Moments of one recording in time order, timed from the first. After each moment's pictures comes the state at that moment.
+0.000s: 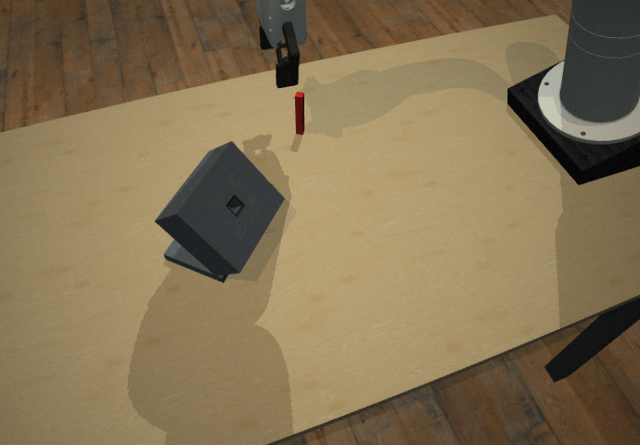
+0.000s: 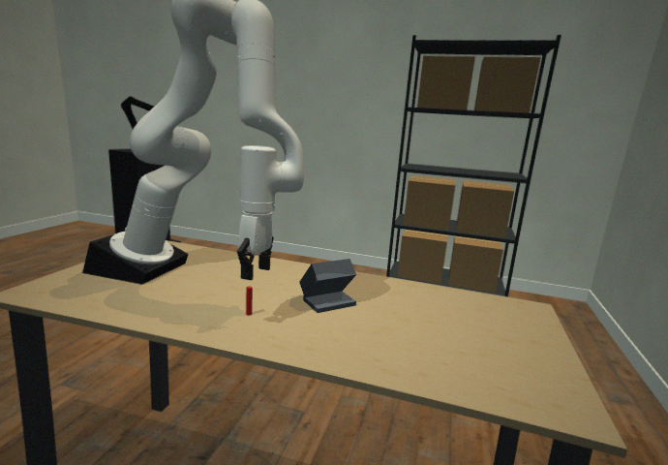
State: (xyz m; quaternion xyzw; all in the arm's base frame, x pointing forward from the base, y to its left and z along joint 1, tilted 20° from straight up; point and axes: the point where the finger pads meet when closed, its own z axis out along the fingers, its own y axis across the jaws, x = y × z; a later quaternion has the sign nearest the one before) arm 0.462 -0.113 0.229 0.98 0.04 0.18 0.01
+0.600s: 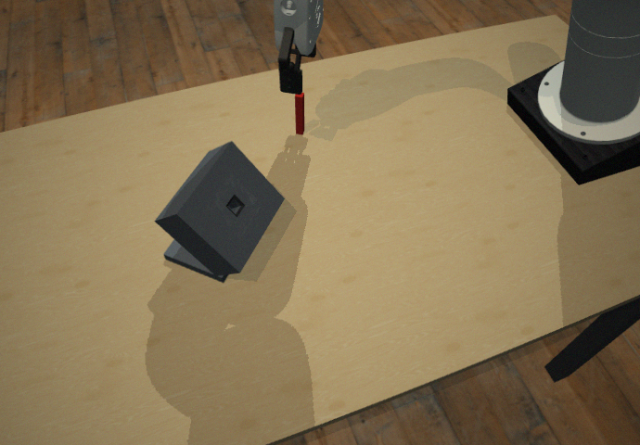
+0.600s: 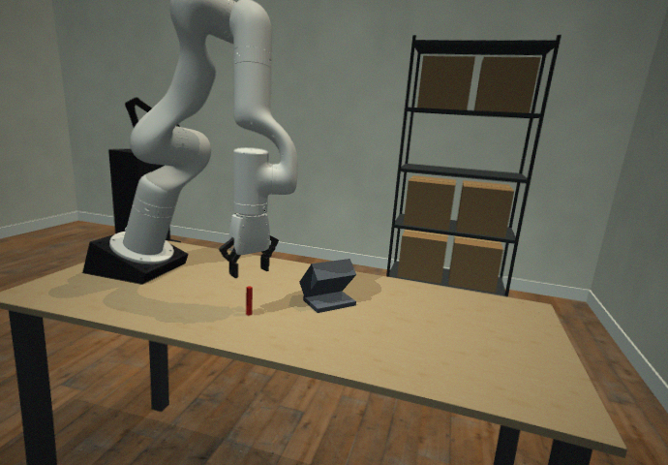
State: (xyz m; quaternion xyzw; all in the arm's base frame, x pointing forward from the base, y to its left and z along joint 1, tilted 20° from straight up) arm 0.439 -0.100 0.213 0.96 -0.21 0.16 -0.06
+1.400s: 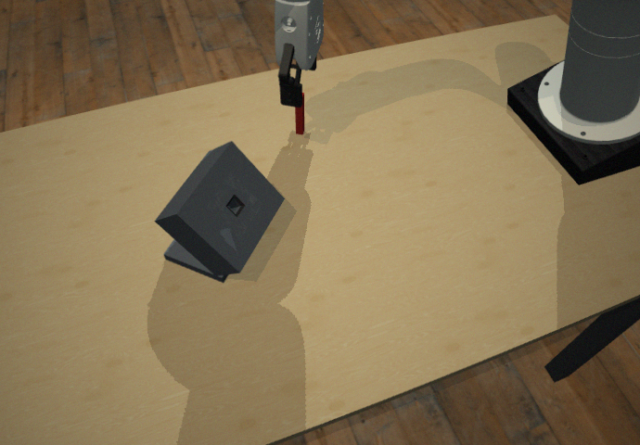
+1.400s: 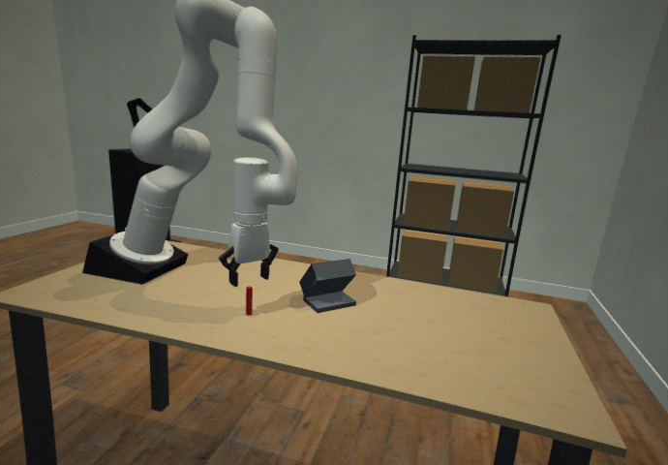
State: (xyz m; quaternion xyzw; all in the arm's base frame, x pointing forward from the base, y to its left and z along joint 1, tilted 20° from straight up) arm 0.446 -0.099 0.190 0.96 -0.22 0.16 -0.06
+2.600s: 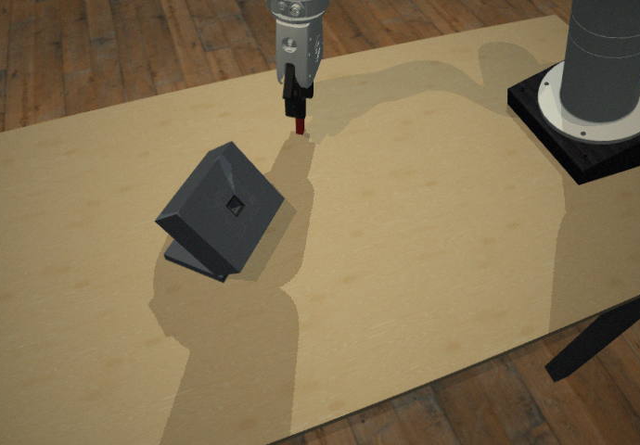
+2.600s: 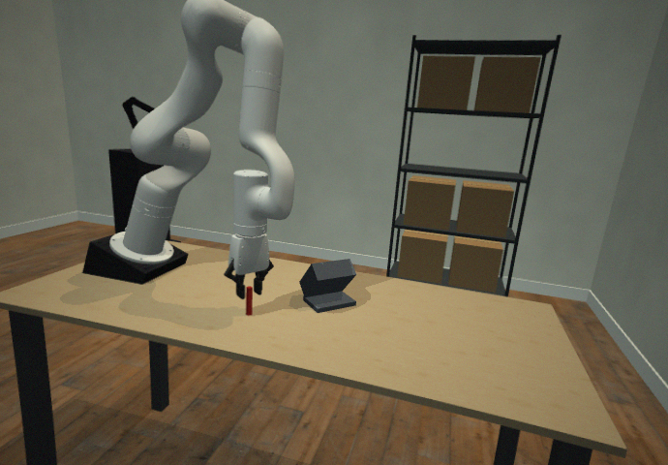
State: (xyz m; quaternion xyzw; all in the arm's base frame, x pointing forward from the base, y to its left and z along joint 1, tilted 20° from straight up) arm 0.457 -0.097 0.161 0.96 -0.22 0.16 -0.06
